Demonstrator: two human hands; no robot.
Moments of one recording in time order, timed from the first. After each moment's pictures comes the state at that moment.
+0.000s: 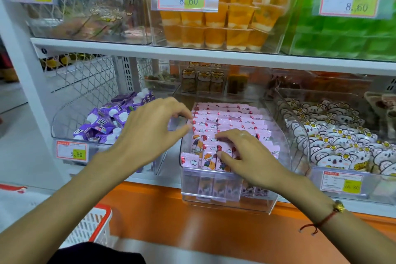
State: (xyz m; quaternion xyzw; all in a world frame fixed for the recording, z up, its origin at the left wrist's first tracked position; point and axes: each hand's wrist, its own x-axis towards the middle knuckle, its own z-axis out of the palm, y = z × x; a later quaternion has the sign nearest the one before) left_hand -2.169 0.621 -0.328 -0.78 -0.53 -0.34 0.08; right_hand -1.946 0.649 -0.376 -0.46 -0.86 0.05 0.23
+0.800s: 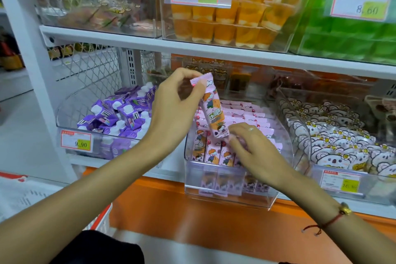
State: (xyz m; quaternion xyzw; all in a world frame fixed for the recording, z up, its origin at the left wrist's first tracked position) left_hand -2.131 0.617 -0.310 -0.61 -0.42 -0.64 -0.21; right_hand -1.948 0.637 -0.367 -0.47 -0.84 0.07 0.27
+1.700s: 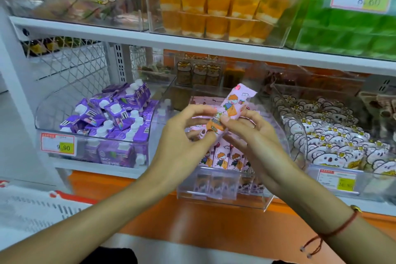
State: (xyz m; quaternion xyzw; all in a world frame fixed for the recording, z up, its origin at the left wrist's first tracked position) left_hand -2.110 0.604 -0.352 -0.64 -0.40 -0.58 -0.33; right_hand -1.966 0.623 -0.343 -0.40 -0.49 0.54 0.55
